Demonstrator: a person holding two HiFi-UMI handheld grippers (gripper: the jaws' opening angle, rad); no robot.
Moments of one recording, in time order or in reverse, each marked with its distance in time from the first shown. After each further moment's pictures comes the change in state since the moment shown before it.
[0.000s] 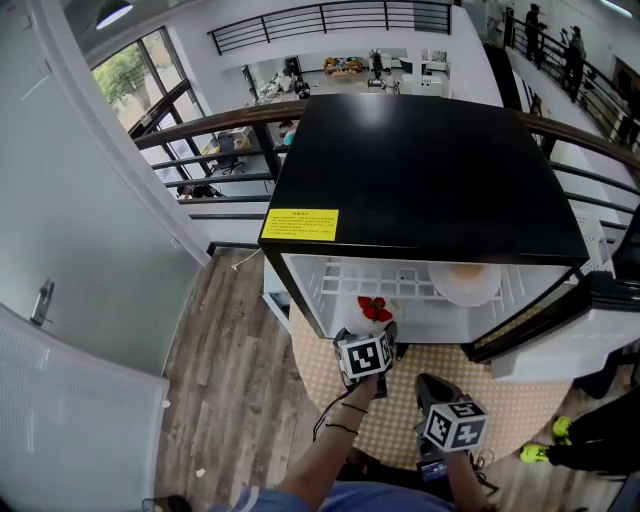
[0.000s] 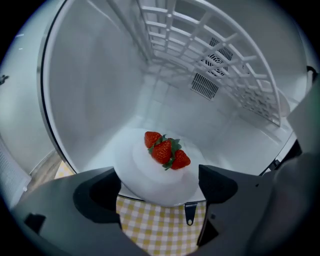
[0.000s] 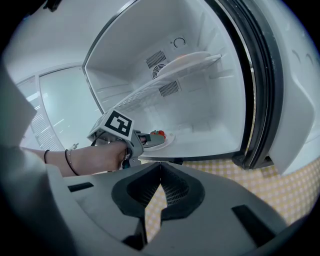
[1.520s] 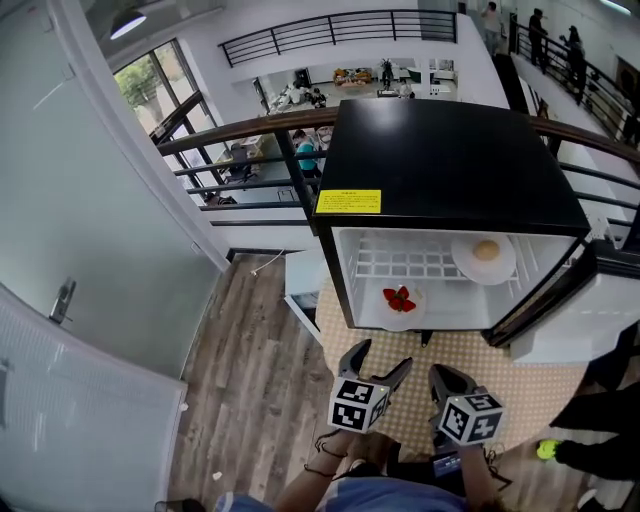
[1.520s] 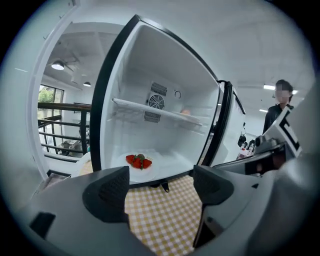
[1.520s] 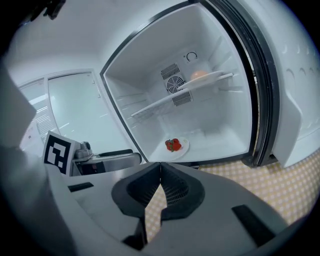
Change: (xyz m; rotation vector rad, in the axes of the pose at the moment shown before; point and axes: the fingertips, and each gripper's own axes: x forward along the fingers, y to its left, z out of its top) left arm -0.155 -0.021 -0.020 0.399 -0.203 -0.335; right arm -0.023 0.055 0.002 -0.011 -0.090 0.045
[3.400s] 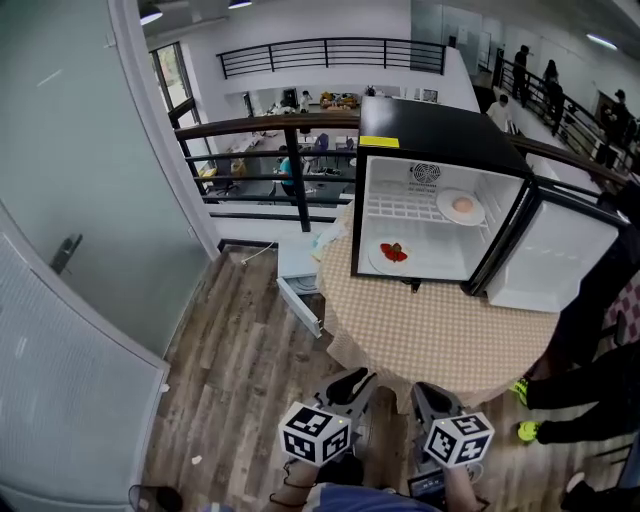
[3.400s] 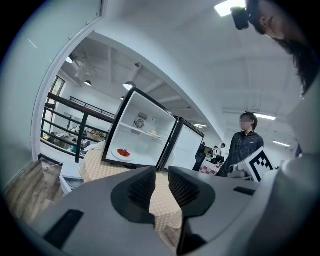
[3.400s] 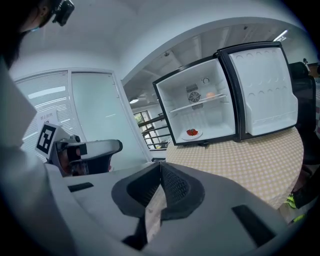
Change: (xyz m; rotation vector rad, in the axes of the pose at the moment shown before) left arm -0.278 -0.105 -0.064 -0.121 -0.179 -0.177; right arm -0.177 0.148 -0.139 -0.085 -0.075 0.016
